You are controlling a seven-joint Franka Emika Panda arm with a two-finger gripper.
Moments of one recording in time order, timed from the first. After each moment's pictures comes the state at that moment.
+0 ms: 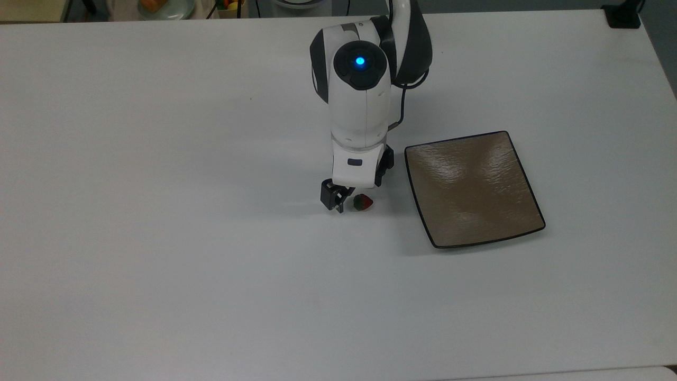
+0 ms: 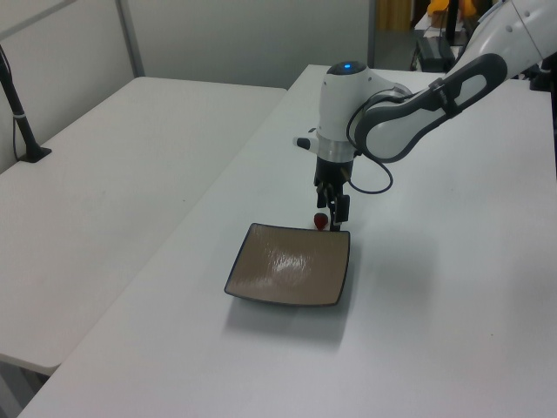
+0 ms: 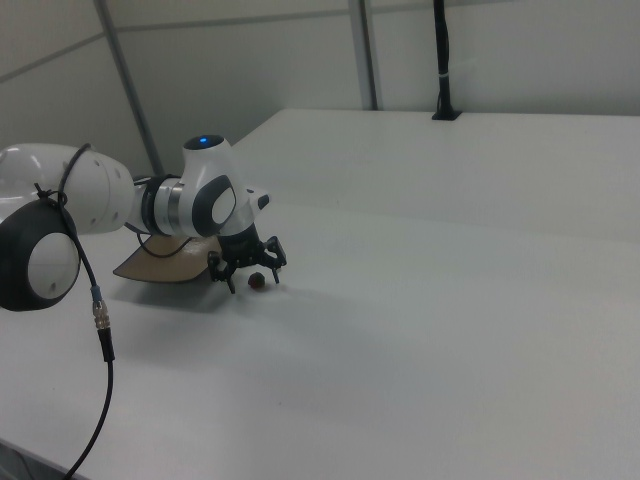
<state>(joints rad) 0.25 0.57 0.03 -1.62 0.00 2.31 -0.47</state>
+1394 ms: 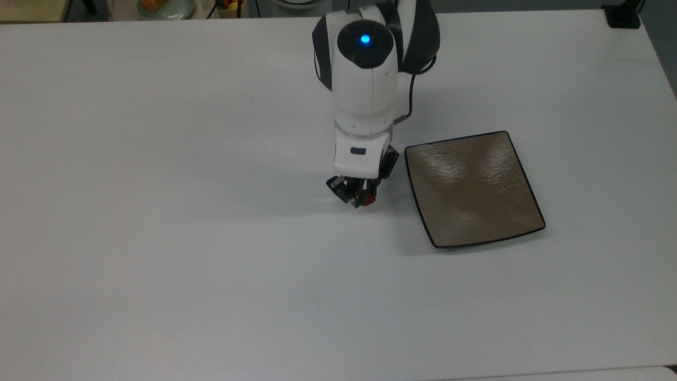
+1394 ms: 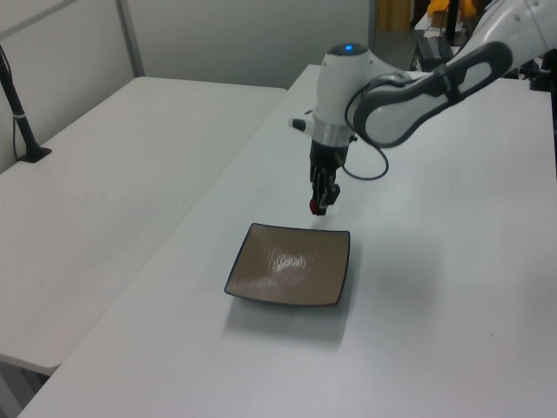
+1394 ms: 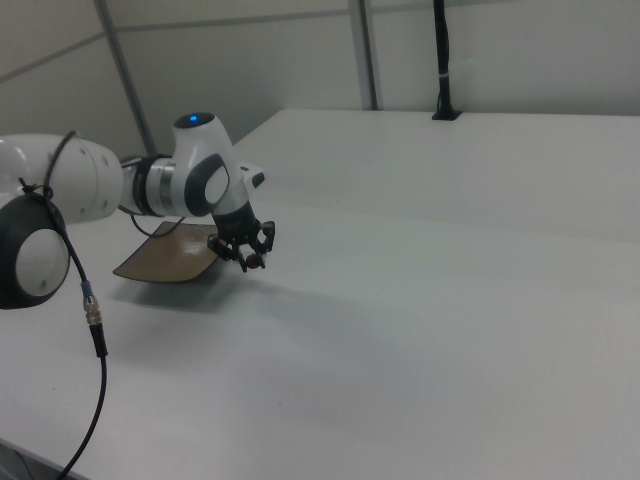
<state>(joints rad) 0.26 0.53 0.02 -1.58 -0.01 2.28 -0.41</state>
